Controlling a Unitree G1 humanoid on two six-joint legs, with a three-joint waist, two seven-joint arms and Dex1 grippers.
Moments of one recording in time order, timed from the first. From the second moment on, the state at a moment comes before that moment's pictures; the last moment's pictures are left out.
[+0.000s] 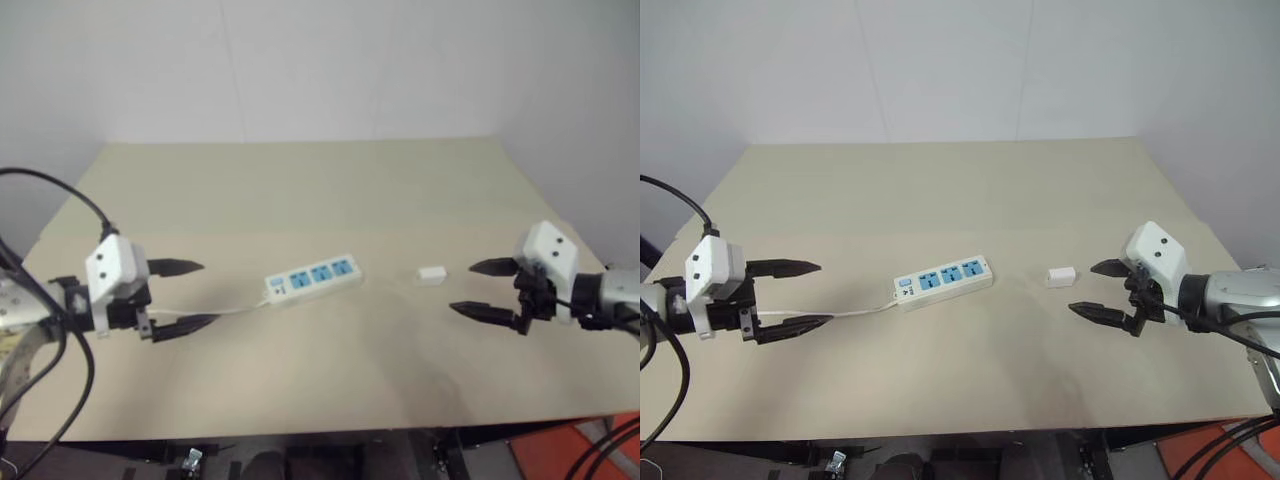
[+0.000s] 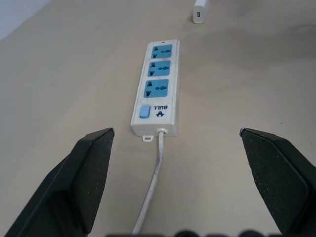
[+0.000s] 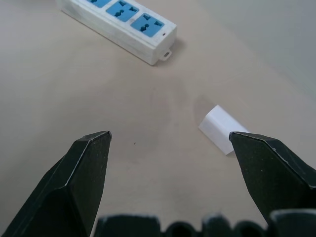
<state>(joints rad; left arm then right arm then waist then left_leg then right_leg) -0.06 1.01 0.37 -0.36 -0.56 0.44 -1.15 -0.18 -1.07 -0.23 -0.33 0.49 0.66 1.02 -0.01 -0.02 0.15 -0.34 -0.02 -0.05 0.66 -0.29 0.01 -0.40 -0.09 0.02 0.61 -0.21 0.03</state>
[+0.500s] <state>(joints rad) -0.18 0.94 0.26 -0.28 -0.52 0.41 -1.12 -0.18 -1.07 -0.25 -0.36 0.50 0.67 0.98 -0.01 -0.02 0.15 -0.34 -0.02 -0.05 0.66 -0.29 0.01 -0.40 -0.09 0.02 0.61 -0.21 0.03</state>
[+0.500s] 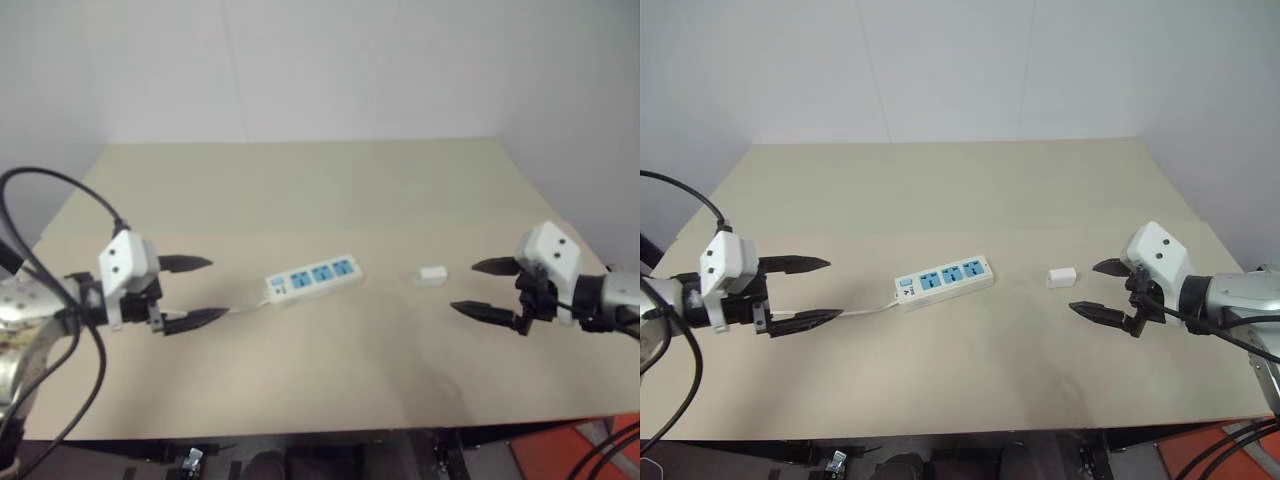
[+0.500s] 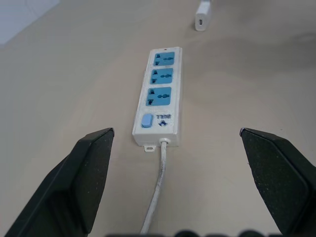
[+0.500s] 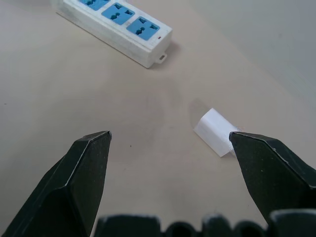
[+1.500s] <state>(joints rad) -0.71 0.39 -0.07 0.93 -0.16 -0.32 -1.27 -0.26 -0.98 -0.25 -0.47 0.59 0.79 0.84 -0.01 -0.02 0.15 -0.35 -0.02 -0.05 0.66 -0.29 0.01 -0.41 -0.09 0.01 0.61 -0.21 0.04</state>
